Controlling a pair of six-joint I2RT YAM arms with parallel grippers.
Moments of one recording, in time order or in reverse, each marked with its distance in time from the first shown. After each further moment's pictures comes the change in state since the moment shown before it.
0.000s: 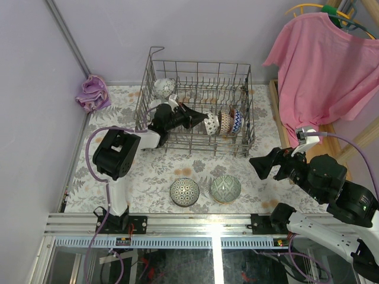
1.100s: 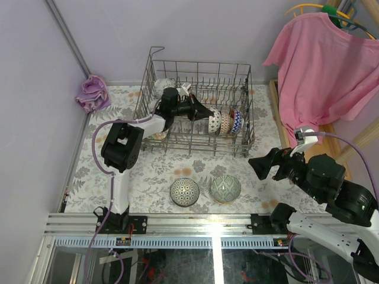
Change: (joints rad) left arm 0.011 0.140 0.355 -0.332 0.272 0.239; right arm 0.000 -0.002 -0.007 0.000 -0.005 0.000
